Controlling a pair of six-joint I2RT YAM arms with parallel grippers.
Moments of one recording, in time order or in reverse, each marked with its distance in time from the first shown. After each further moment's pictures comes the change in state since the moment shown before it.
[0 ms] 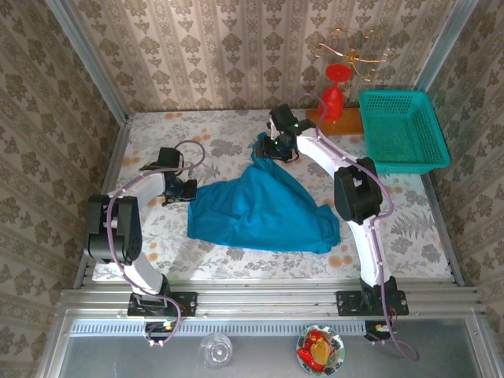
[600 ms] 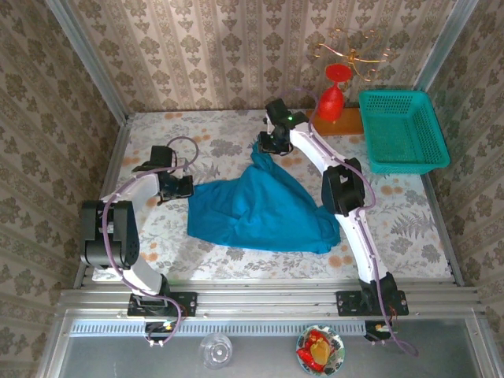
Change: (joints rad) left arm 0.042 -0.044 -0.003 0.020 0.071 -0.006; right arm -0.009 0.242 0.377 -0.183 0.042 -0.044
